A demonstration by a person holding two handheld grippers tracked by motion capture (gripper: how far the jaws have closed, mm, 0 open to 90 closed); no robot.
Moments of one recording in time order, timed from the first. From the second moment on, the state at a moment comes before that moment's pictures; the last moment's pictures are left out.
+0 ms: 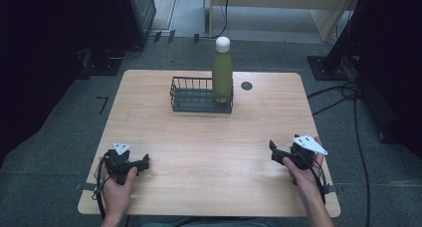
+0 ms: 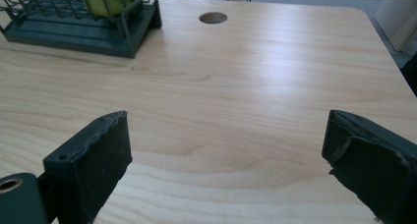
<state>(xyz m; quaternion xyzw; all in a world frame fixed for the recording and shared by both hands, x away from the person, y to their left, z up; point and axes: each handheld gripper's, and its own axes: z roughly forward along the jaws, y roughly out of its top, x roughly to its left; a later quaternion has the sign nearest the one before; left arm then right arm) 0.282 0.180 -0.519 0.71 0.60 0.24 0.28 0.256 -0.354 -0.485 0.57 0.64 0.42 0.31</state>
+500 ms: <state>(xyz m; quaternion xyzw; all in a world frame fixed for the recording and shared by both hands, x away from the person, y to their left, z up) 0.282 0.180 -0.519 0.71 0.60 0.24 0.28 0.231 -0.386 -0.511 0.60 0.63 0.39 0.30</state>
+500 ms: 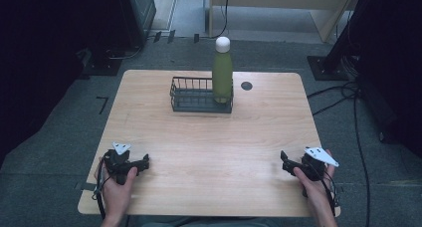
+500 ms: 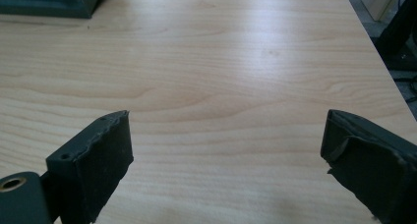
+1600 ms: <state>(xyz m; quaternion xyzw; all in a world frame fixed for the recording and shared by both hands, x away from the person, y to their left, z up) 0.282 0.180 -0.519 0.71 0.60 0.24 0.28 0.218 -0.401 -0.527 0.63 0.67 0.29 0.26</state>
